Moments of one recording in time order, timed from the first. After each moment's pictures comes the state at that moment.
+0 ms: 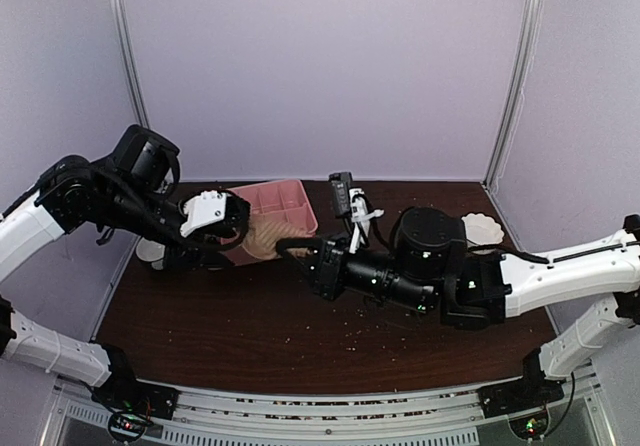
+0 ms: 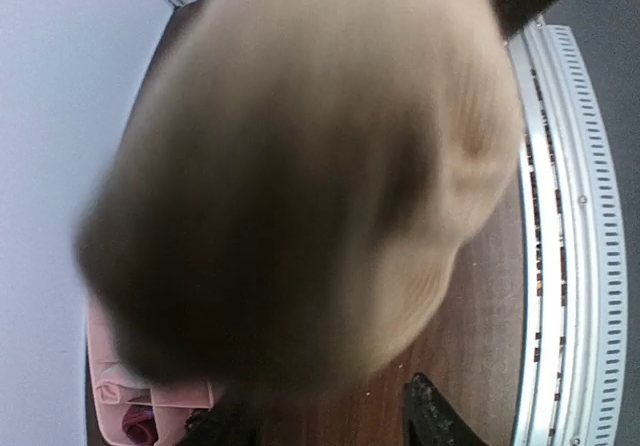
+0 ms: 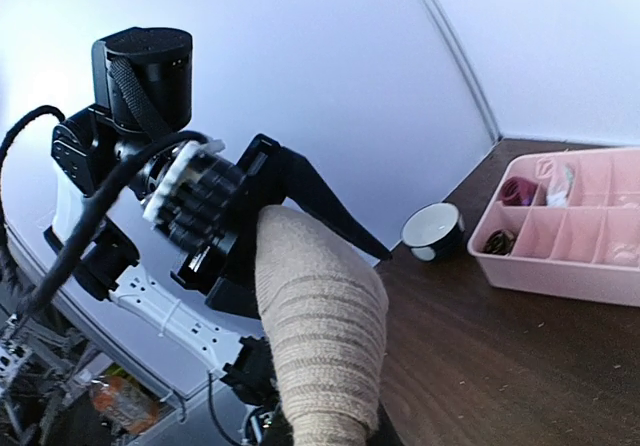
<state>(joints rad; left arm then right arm) -0.87 1.14 1.35 -1.02 0.22 0.67 1.34 1.43 1.04 0.40 0.20 0.61</state>
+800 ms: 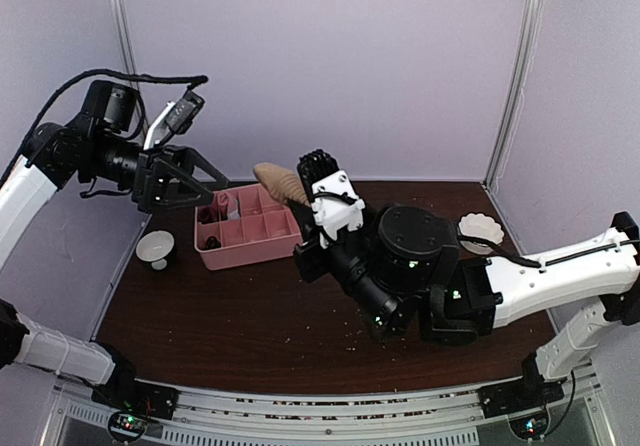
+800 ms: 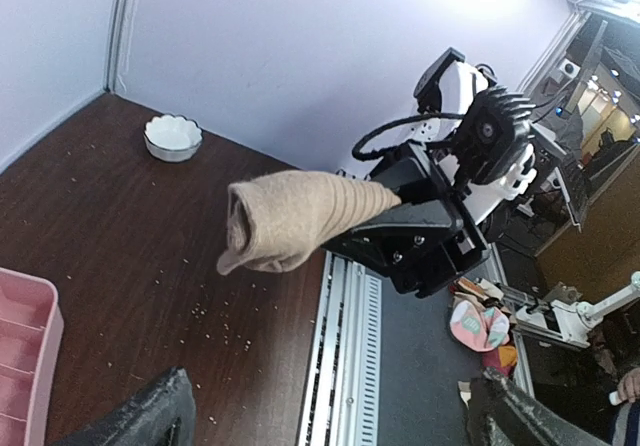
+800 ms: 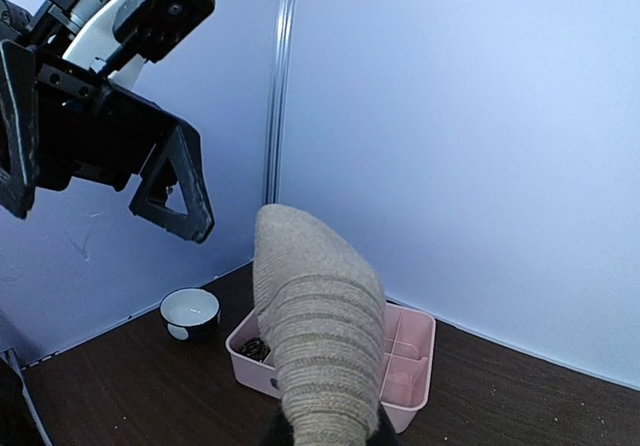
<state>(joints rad) -0.51 1.22 1.56 -1.01 1.05 0.13 1.48 1.54 1.26 0.40 0.88 -0.17</state>
